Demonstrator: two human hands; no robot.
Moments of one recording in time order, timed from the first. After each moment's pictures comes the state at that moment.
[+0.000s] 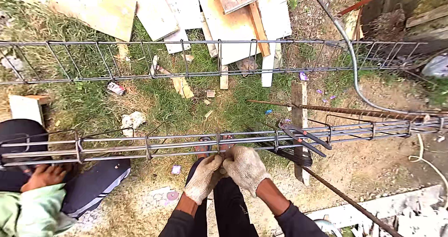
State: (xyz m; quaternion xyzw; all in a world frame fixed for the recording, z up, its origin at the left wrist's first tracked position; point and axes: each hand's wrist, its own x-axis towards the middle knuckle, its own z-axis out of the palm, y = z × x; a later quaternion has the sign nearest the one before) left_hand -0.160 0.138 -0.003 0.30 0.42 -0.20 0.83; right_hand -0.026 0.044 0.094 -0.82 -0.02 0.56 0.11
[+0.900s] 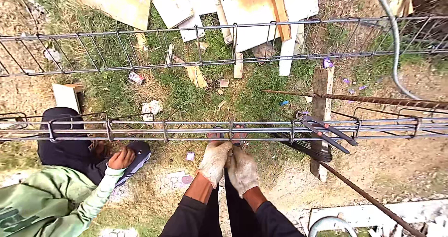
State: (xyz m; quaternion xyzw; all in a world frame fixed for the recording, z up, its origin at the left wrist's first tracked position) left_hand -0.125 0.149 0.030 0.42 0.56 -0.26 0.66; right_hand -0.145 0.032 0.013 -0.90 -0.02 0.35 0.25
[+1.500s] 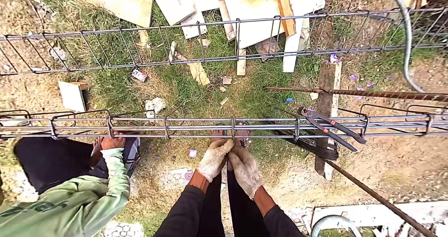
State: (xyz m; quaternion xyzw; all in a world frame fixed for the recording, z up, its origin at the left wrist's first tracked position) left_hand -0.173 0.152 -0.017 0.40 0.43 -0.22 0.78; right_hand -0.152 0.026 0.014 -0.73 0.14 0.41 0.52
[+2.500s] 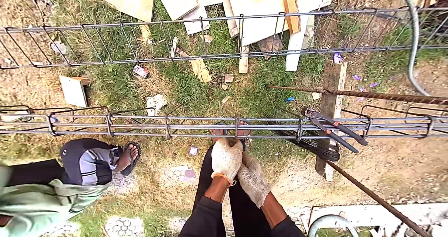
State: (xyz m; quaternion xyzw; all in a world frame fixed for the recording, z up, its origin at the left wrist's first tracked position) left_hand -0.119 0.130 0.037 0.71 0.47 -0.37 0.38; right_hand -0.137 0.025 0.048 -0.74 0.13 0.45 0.48
